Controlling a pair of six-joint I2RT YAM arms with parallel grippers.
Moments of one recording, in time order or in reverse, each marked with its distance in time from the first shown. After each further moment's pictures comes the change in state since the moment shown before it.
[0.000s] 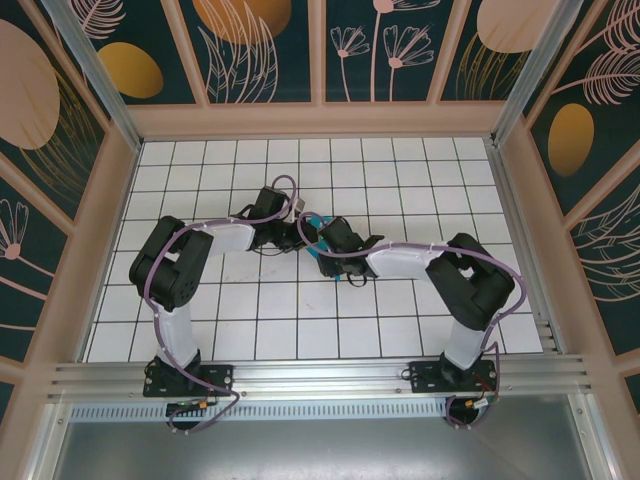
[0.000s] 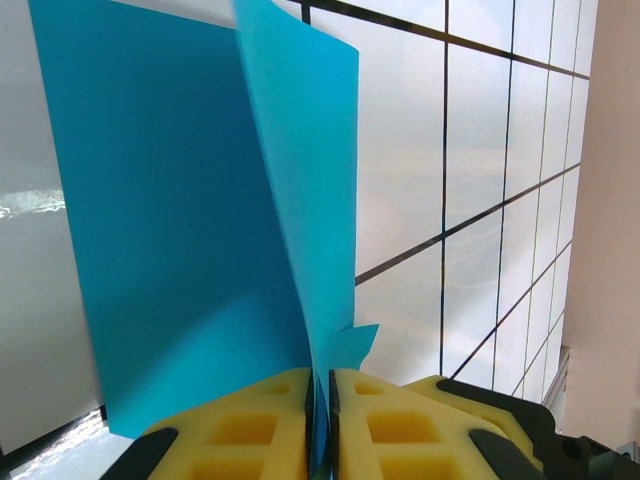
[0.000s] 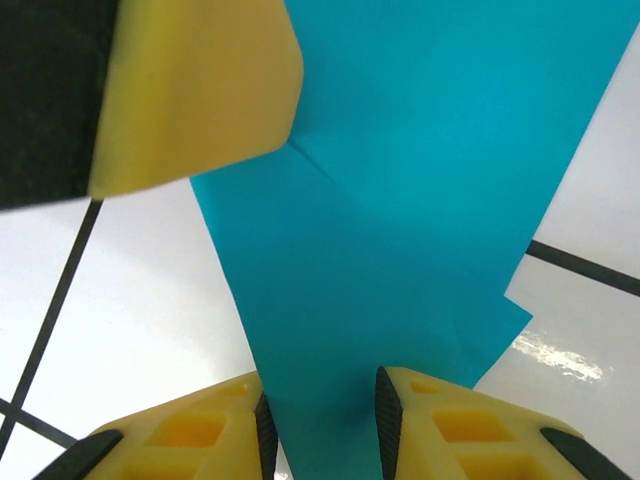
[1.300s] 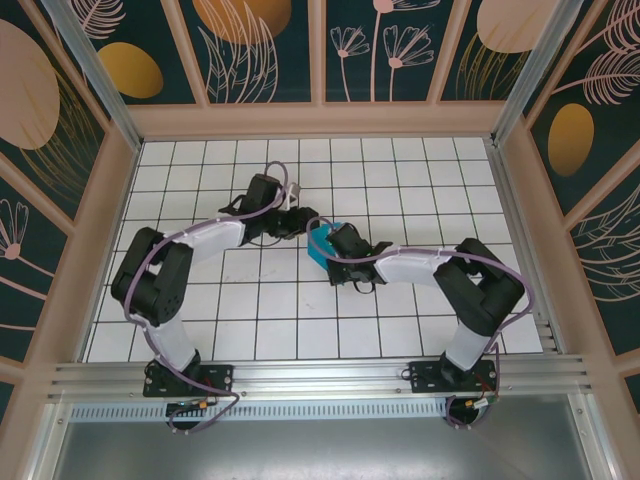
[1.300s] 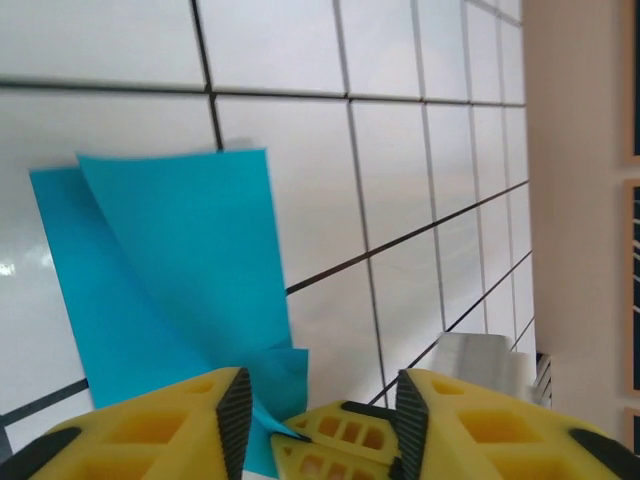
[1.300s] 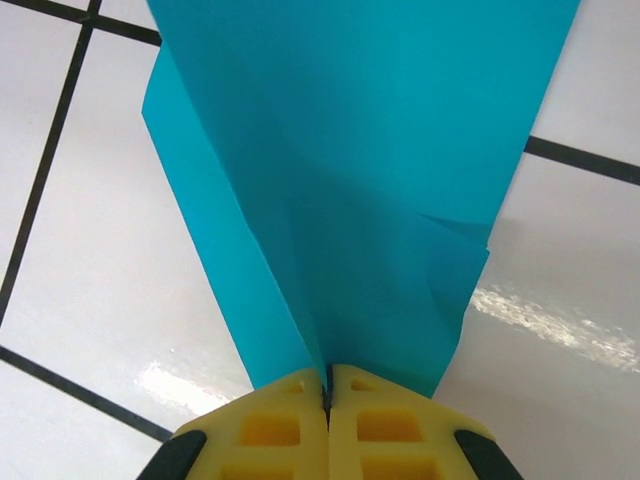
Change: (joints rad) left arm 0.021 -0.154 0.028 -0.075 -0.034 0.037; right arm -0.026 -0.064 -0.108 0.035 -0.057 0.050
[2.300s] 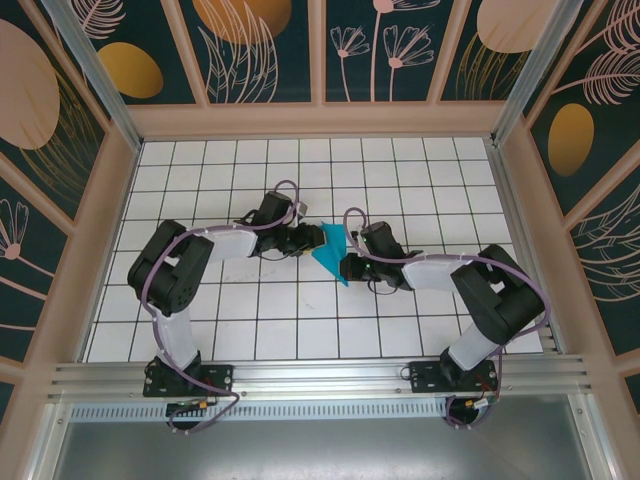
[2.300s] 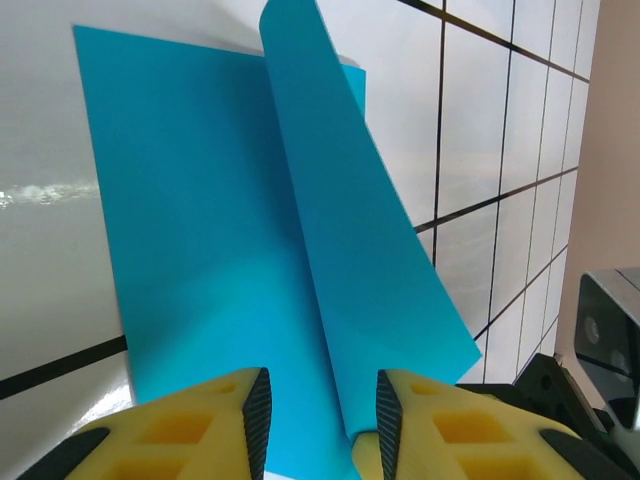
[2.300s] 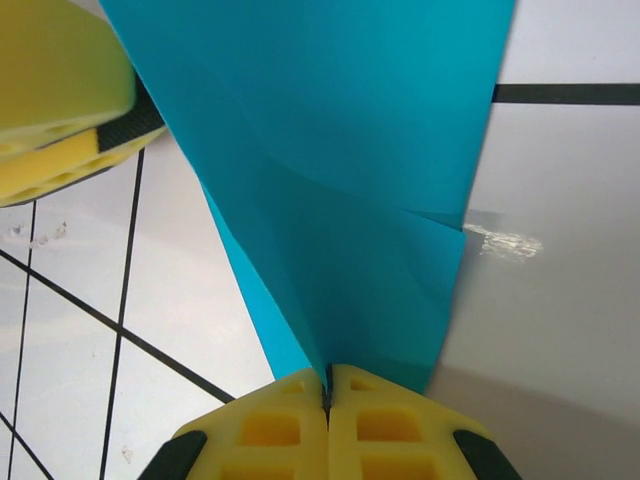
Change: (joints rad) left arm -0.066 0.129 -0.071 0.118 -0.010 -0.116; right arm -0.176 -0.101 -0.219 0.295 -0.340 0.165
